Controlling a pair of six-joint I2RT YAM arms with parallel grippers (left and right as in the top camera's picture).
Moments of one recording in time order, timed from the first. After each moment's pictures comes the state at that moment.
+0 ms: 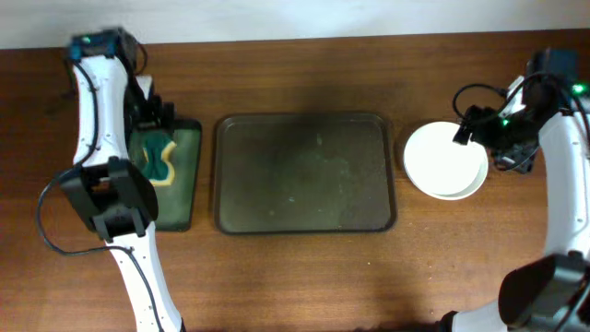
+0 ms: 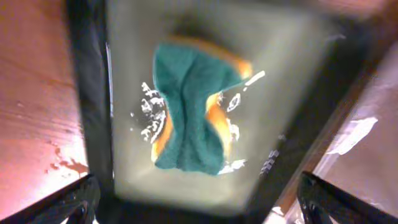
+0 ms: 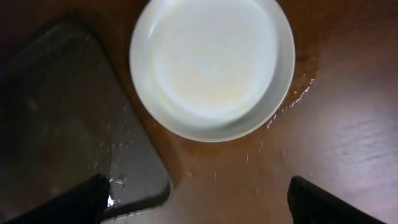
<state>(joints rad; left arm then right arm) 0.14 2.45 2.48 -1.68 -0.06 0.02 -0.27 1.68 1.65 -1.33 -0.15 0.22</state>
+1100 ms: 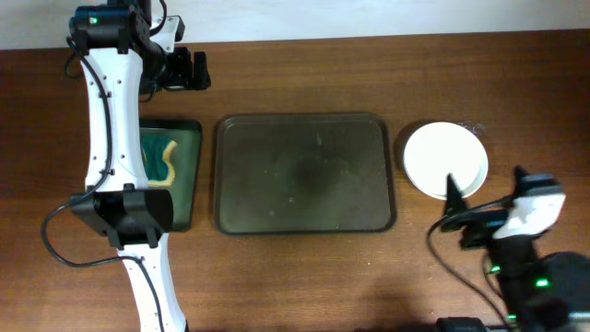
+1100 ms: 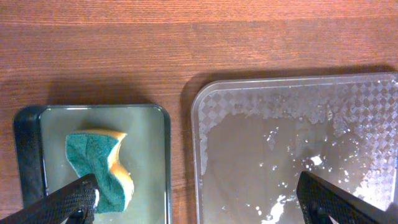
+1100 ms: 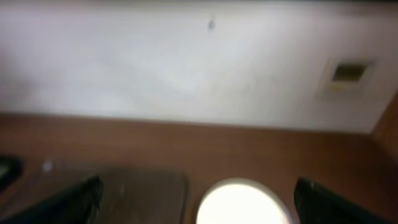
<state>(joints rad) 0.00 2.33 2.70 -1.61 0.18 0.02 -0.04 0.42 0.79 -0.51 -0.12 -0.03</state>
